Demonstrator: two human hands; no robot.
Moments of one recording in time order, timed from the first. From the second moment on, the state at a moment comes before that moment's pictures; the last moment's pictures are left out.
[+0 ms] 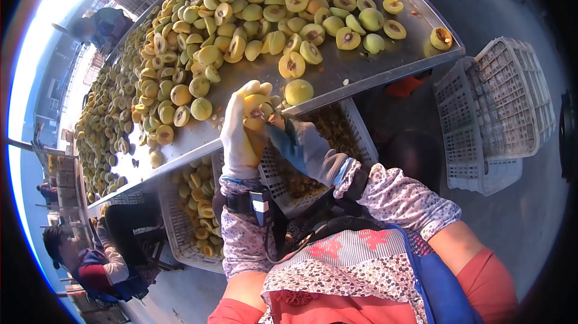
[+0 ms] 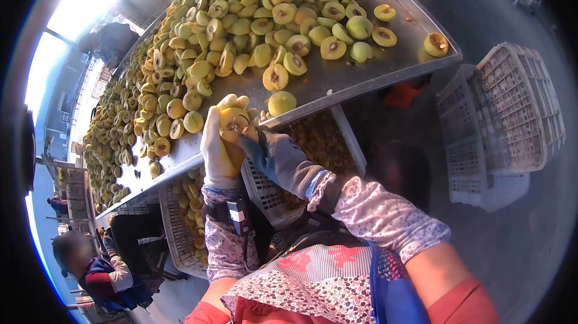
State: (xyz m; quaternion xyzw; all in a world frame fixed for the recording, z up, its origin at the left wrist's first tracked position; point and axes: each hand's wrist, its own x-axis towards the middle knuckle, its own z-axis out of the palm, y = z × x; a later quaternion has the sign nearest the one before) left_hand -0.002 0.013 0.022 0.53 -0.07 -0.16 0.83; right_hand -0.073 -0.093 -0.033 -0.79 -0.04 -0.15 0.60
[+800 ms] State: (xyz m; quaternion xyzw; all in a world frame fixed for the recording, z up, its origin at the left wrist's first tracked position) left_hand -0.004 0.018 0.020 0.63 -0.06 -0.21 0.74; right_hand -0.080 -0.095 -0.068 -0.85 0.04 0.00 0.53
